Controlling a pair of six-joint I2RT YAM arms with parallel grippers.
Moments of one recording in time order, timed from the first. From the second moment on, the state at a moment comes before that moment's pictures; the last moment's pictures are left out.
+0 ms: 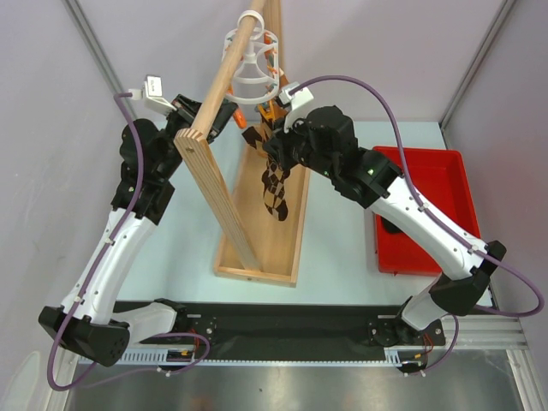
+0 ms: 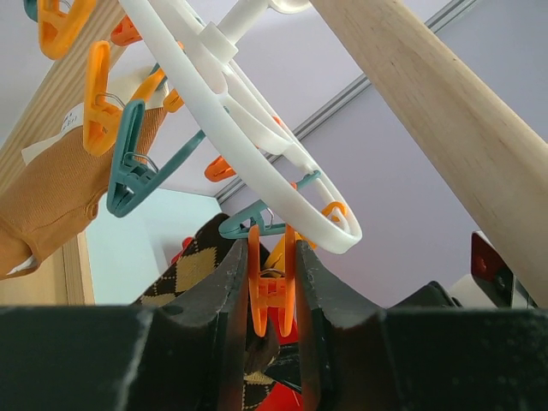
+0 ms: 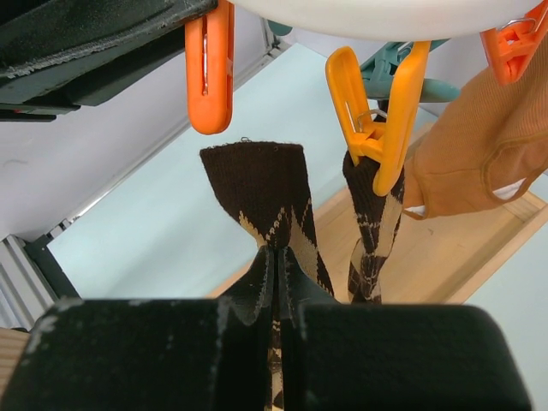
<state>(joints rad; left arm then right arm) -0.34 1.16 1.34 0.00 0.20 -0.90 0.88 1.55 1.85 -0.51 0.08 0.13</state>
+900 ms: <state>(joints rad) -0.34 1.16 1.34 0.00 0.21 -0.90 0.87 1.64 1.95 -0.50 0.04 0.15</state>
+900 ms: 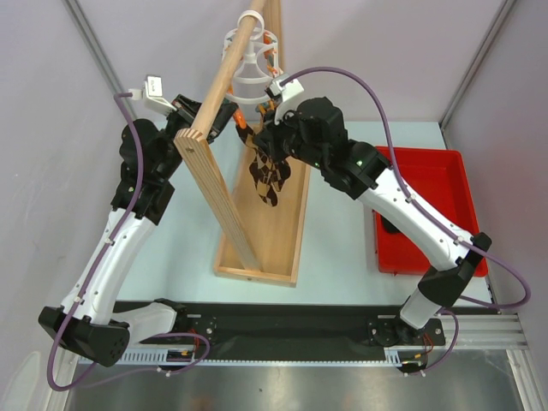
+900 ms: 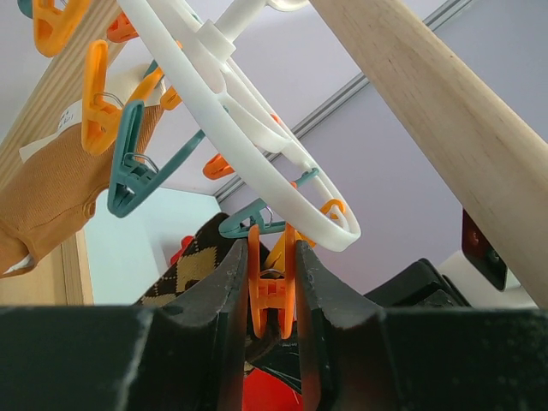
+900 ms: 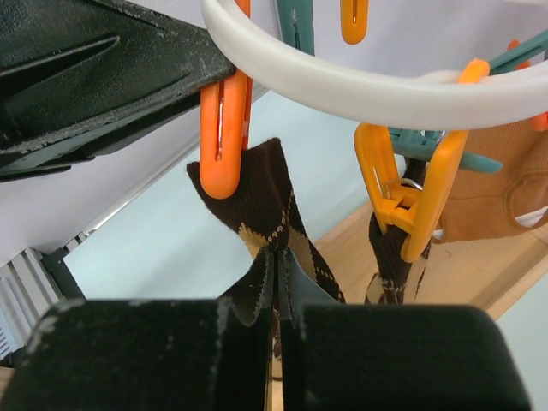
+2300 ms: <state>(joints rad) -0.34 1.08 1.26 0.01 0.19 -0.90 0.86 1.65 1.99 -0.45 -0.03 0.22</state>
